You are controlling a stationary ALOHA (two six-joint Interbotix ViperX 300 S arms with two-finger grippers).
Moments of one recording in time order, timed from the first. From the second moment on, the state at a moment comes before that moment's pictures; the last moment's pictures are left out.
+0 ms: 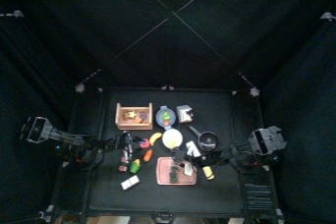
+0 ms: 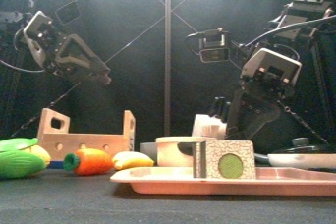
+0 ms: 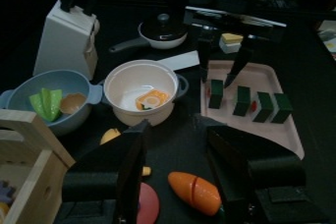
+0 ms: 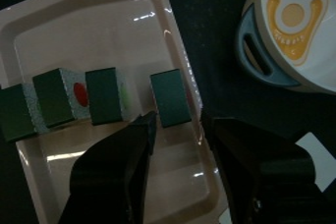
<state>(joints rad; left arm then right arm) -0.12 -0.41 1.17 -0.55 -0.54 0.43 0.21 0.05 0.73 -0.91 0.30 1.28</state>
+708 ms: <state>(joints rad) -0.12 -0.41 1.17 -0.55 -0.54 0.43 0.21 0.06 0.71 -0.92 0.30 1.28</state>
